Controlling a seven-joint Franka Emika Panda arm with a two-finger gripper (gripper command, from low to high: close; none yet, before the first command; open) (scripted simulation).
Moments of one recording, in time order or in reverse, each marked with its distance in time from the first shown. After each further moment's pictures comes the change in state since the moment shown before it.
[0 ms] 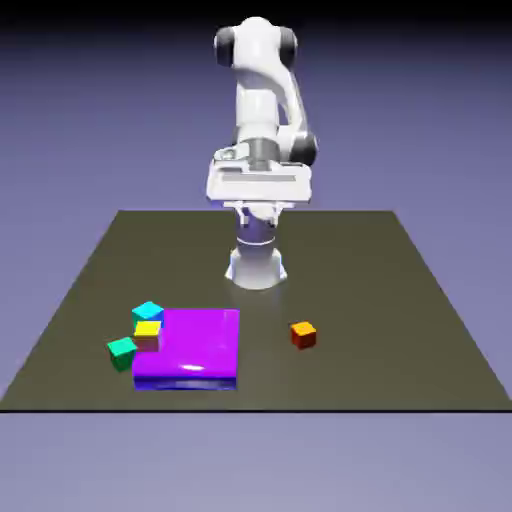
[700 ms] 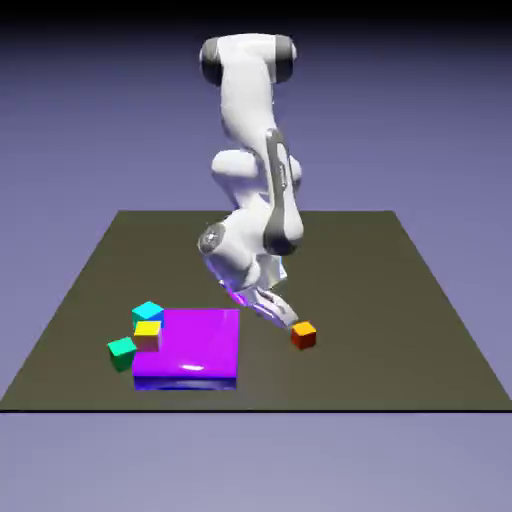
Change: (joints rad) arm -0.436 0.761 0.379 0.186 0.729 -0.726 0.398
